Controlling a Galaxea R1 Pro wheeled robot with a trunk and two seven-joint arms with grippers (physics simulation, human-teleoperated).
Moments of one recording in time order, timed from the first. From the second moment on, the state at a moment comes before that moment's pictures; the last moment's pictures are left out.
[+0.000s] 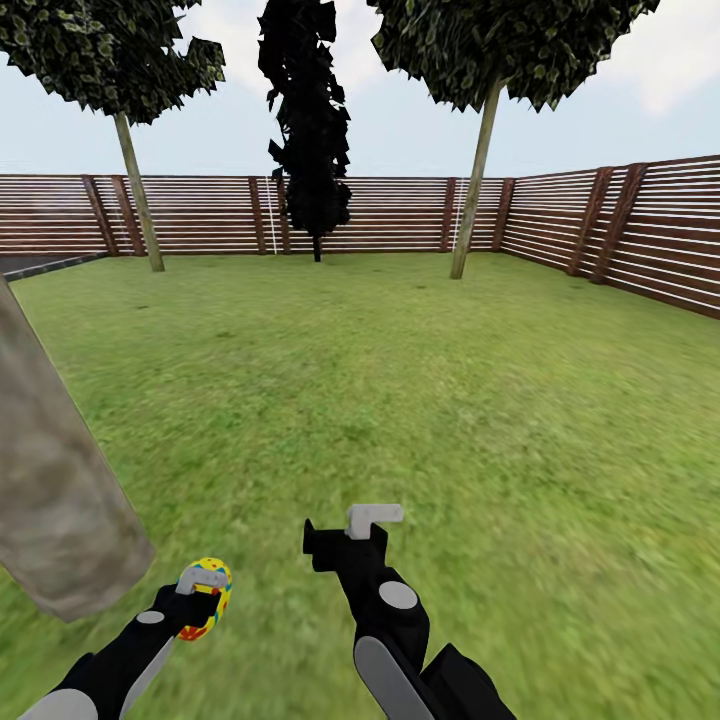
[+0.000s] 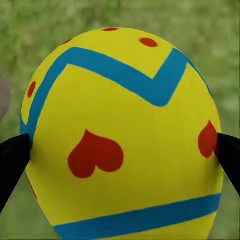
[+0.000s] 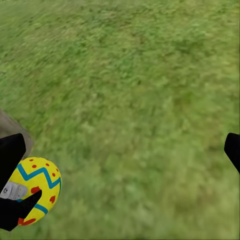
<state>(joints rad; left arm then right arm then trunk) -0.53 0.22 -0.27 -0.45 0.12 0.08 0.01 -0.35 0.14 0.76 -1.58 -0.60 0.50 -0.71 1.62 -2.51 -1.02</state>
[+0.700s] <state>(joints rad) -0.54 0.28 -0.19 -0.45 0.13 0.19 -0.02 -0.35 0.14 0.77 -1.58 -0.60 0.50 -0.71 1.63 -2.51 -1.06</state>
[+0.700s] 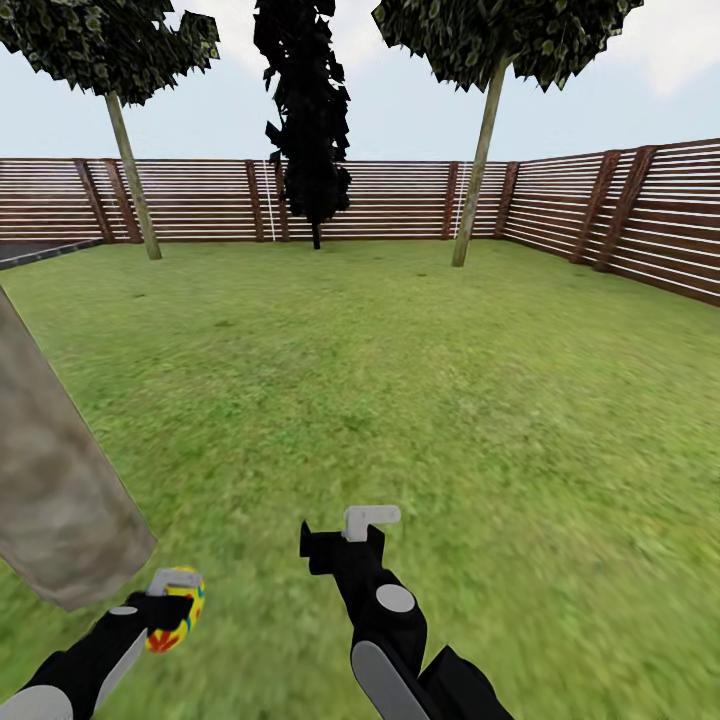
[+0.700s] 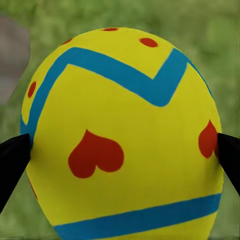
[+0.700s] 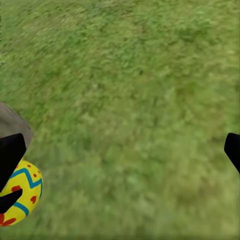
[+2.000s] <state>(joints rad) -0.54 0.28 -0.19 -0.35 0.13 0.08 -0.04 -0.35 0.14 0.78 -1.58 -0.60 0.50 -0.71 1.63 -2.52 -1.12</state>
